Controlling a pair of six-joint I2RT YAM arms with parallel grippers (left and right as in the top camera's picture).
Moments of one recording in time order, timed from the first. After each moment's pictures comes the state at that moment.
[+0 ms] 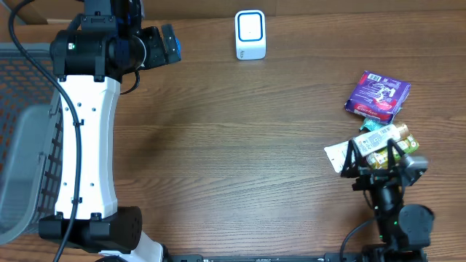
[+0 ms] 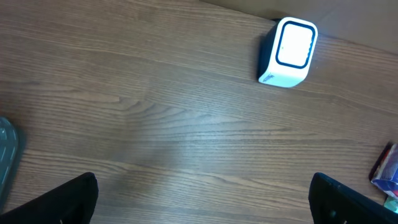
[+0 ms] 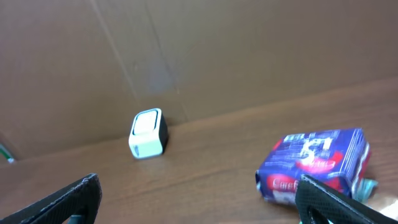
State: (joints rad) left arm -0.05 1.75 2.10 -1.29 0.05 -0.30; right arm 0.06 0.10 0.09 0.02 -0.05 0.30
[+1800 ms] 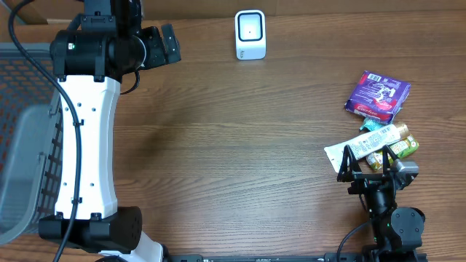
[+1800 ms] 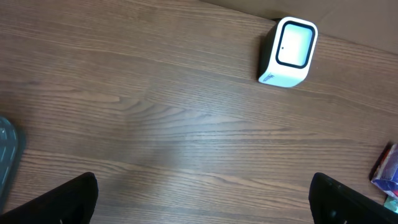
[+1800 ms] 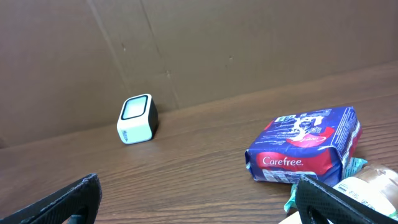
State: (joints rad) left arm -0.05 1.75 2.10 -1.29 0.05 -0.30; right arm 0.08 0.01 0.02 -0.03 -0.01 0.28
